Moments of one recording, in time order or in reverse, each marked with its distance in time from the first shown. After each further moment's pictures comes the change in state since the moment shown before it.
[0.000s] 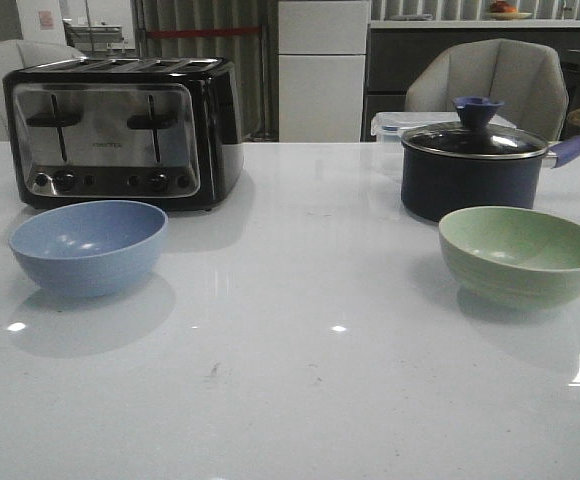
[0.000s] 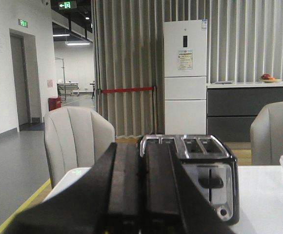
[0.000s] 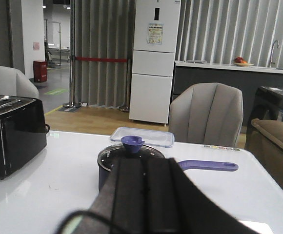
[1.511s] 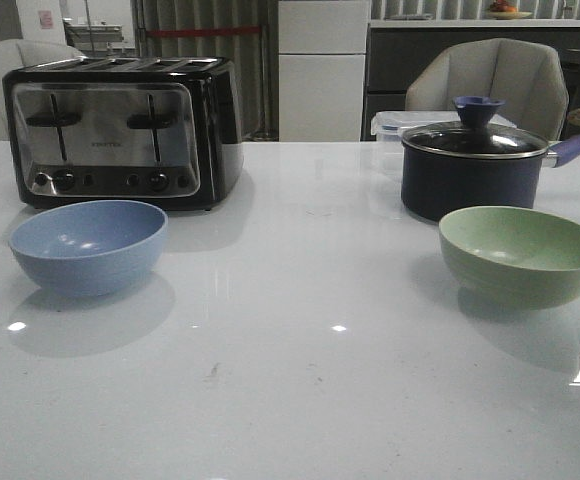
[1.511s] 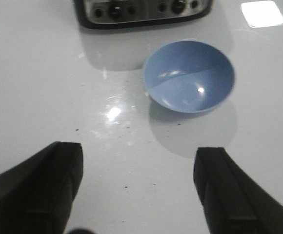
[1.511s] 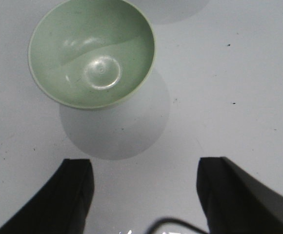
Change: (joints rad) left arm -0.162 0.735 -0.273 -0.089 0.405 0.118; right arm -0.024 0.980 -0.352 0.070 0.376 0.027
